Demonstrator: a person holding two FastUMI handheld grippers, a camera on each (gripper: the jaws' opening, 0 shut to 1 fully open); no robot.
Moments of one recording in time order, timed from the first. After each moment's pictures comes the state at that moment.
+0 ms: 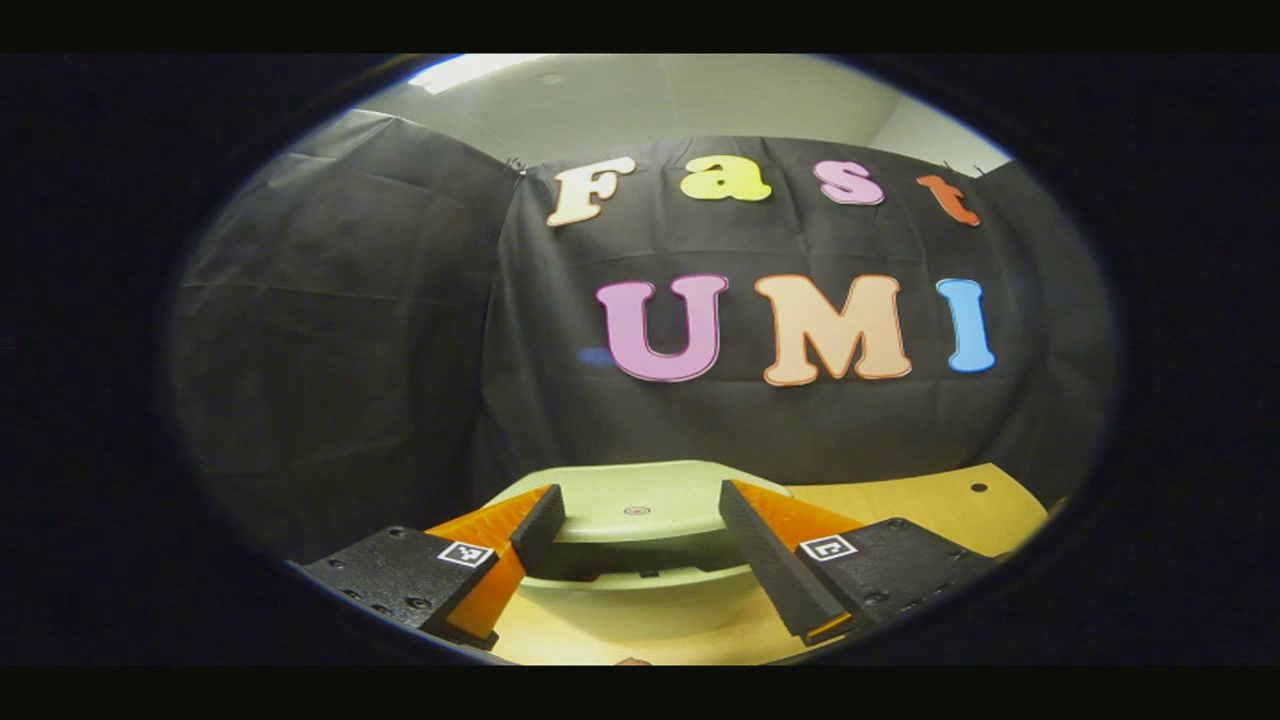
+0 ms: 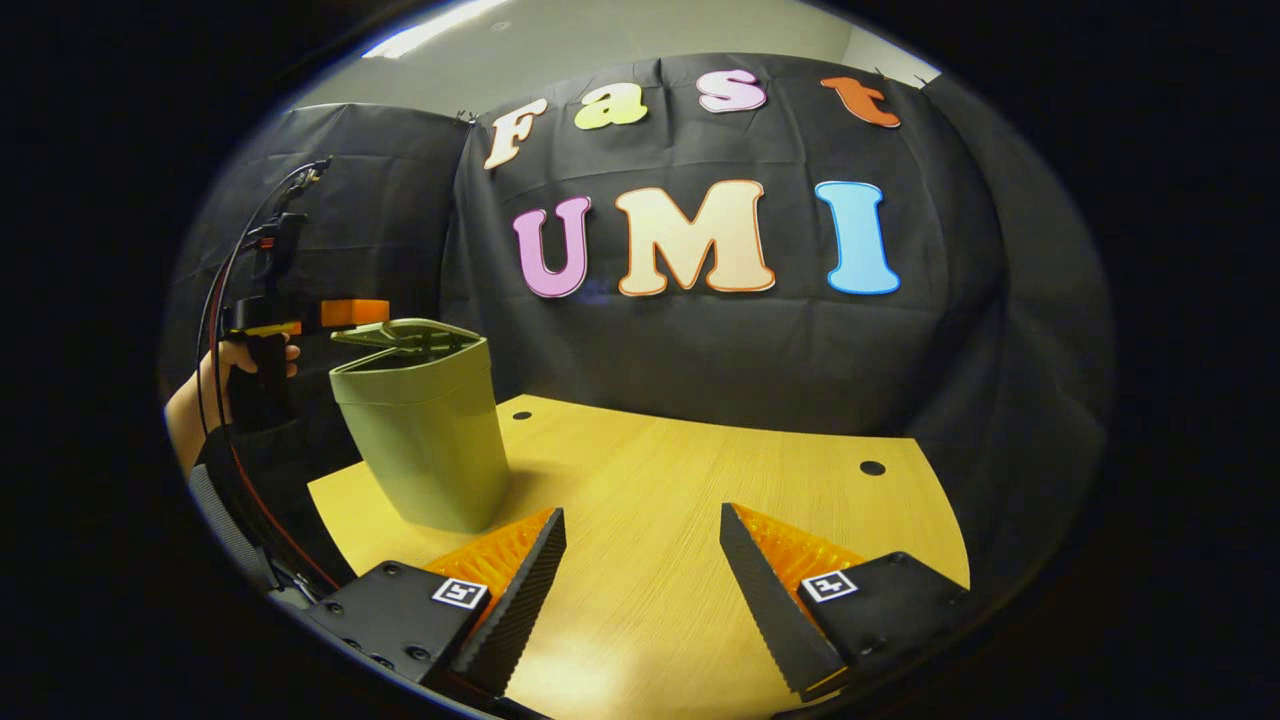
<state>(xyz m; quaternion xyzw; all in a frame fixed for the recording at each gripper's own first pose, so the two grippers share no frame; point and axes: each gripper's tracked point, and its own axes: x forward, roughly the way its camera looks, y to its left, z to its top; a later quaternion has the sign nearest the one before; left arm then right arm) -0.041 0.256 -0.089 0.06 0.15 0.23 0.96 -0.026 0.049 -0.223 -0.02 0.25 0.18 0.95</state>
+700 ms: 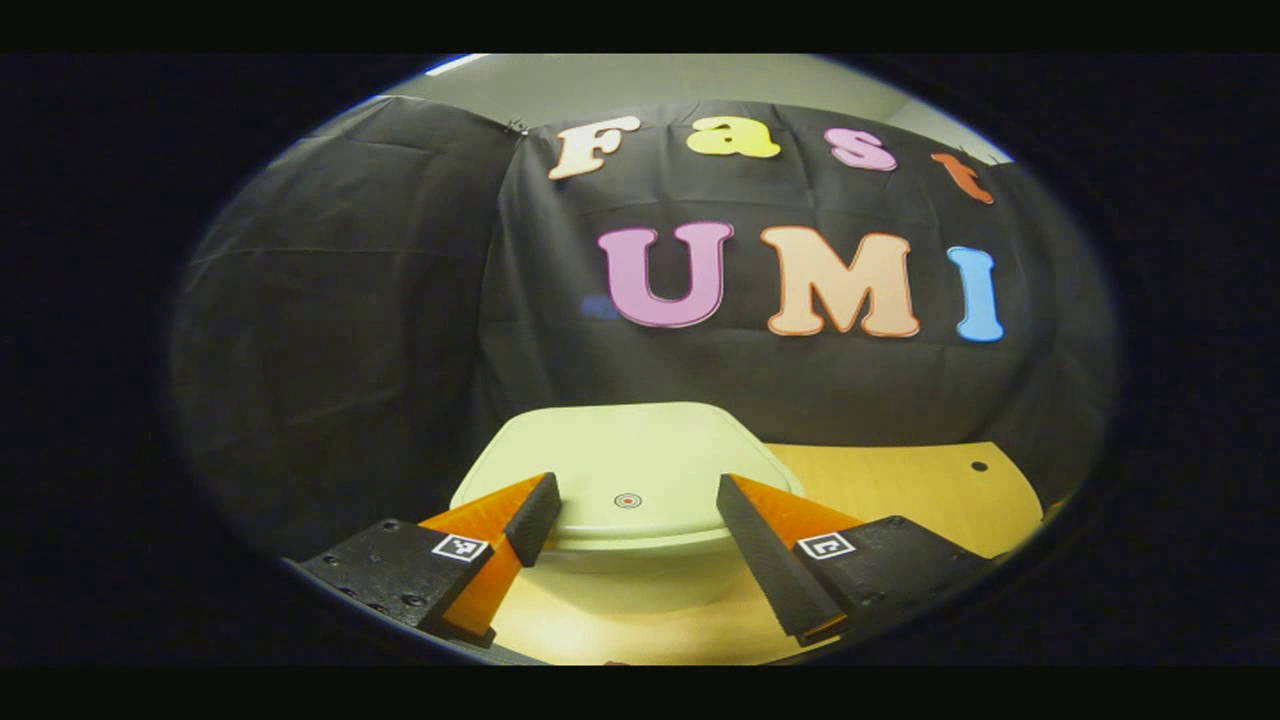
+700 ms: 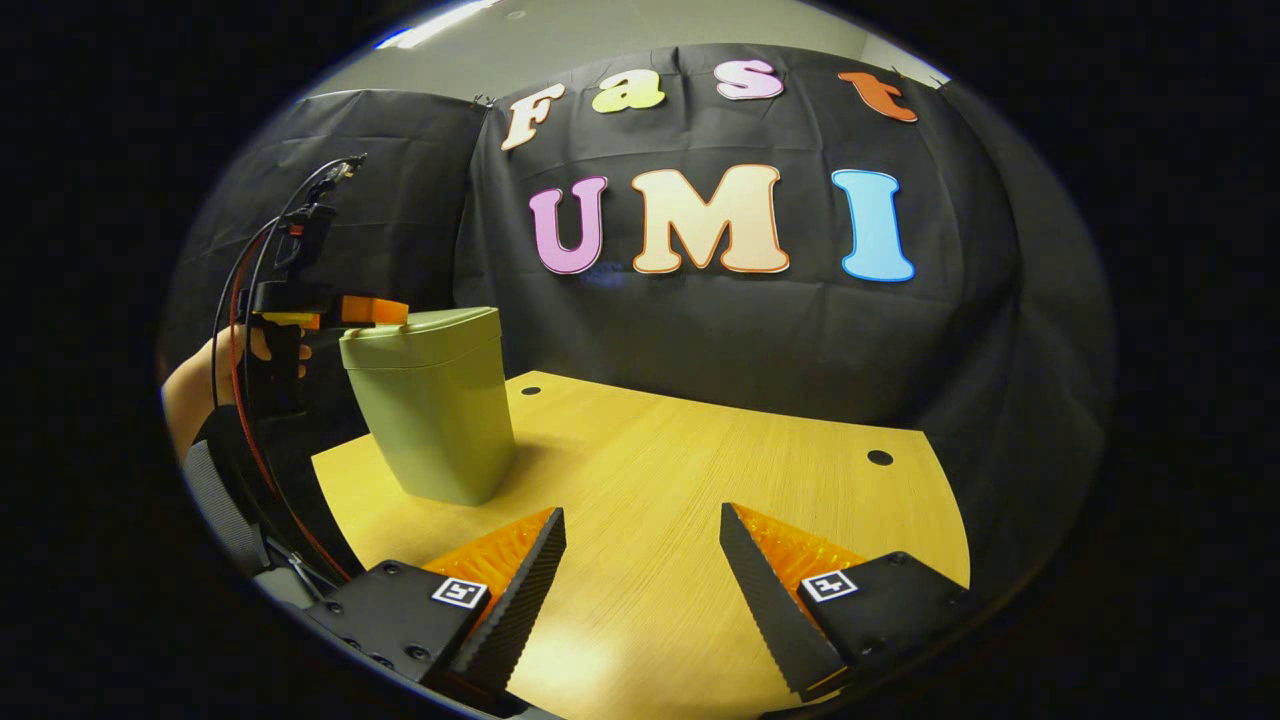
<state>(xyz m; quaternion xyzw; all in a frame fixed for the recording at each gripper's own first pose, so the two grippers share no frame) -0.051 0.254 -0.134 0.04 0.23 0.25 0.94 -0.033 0.045 -0.241 -0.03 0.27 0.20 0.94</state>
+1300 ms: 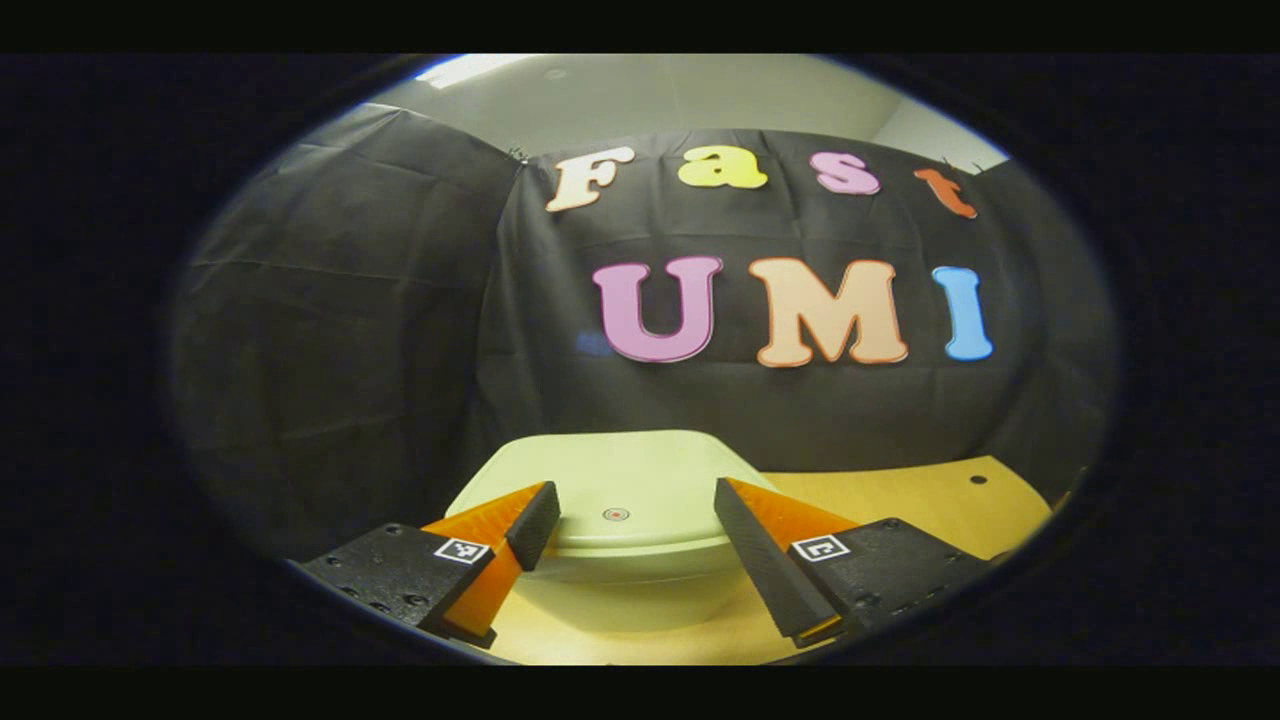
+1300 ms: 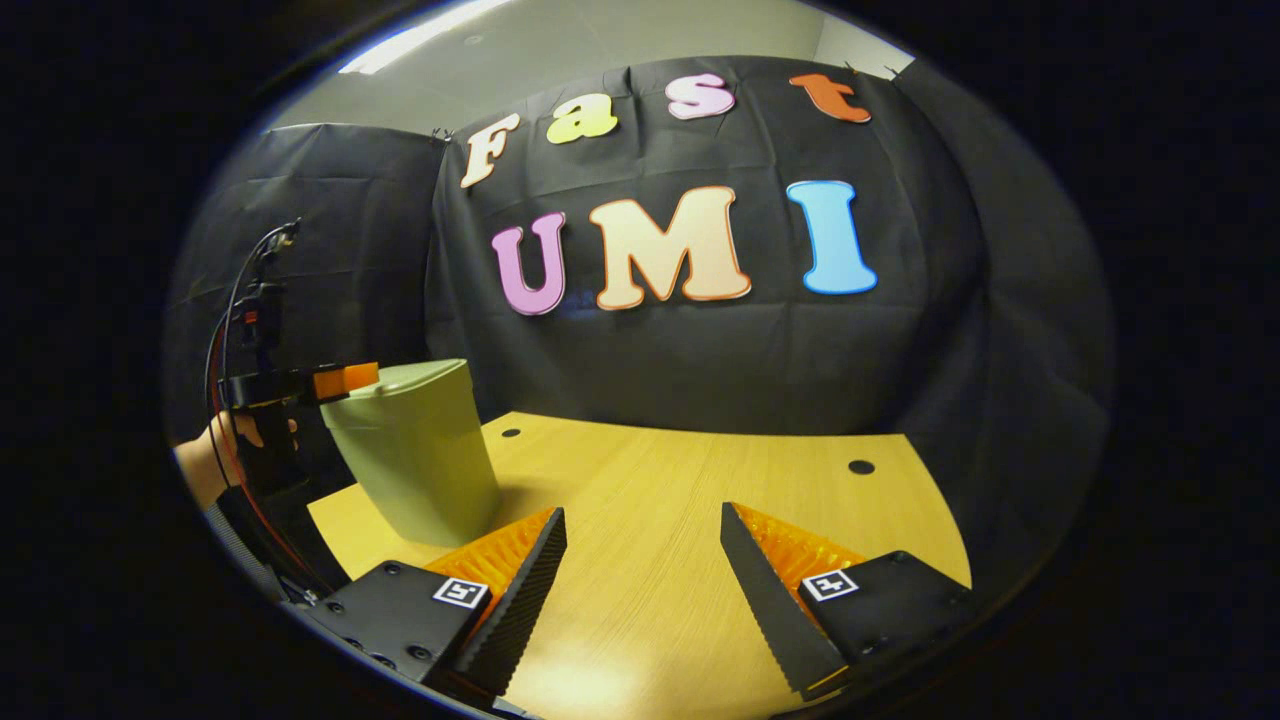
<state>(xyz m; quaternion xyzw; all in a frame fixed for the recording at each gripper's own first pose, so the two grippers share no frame) -0.044 0.239 -0.106 0.04 0.12 0.21 0.97 -0.008 0.024 -0.182 0.01 0.21 0.14 0.97</state>
